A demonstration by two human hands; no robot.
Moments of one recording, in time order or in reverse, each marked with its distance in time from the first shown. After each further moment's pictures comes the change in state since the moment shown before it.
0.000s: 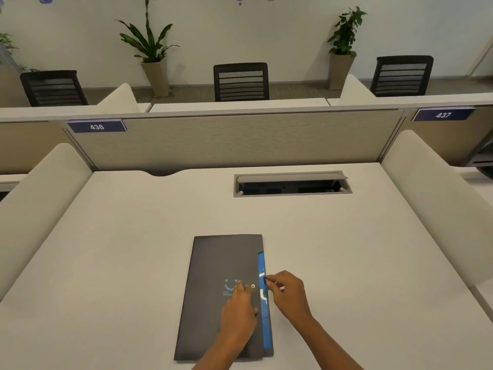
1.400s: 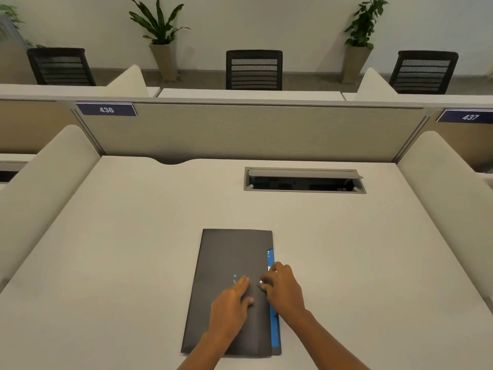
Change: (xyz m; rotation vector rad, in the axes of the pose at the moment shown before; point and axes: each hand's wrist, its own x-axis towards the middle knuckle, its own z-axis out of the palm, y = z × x) left_hand 0.006 -0.057 -0.010 -0.128 0.184 0.121; right_hand 0.012 -0.026 0.029 -0.381 -0.185 -0.033
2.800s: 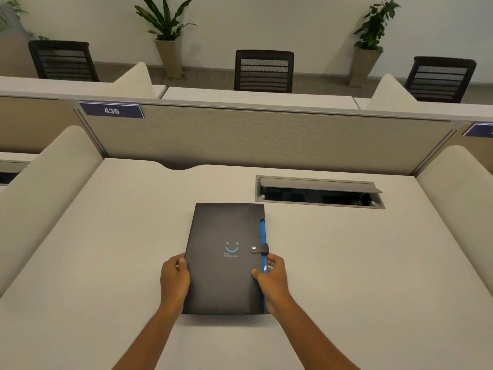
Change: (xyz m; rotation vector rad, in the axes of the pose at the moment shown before) left_hand 0.103 -0.104 -0.114 -0.660 0.412 -0.460; right_hand 0.081 -0.075 0.012 0.941 0.031 0.479
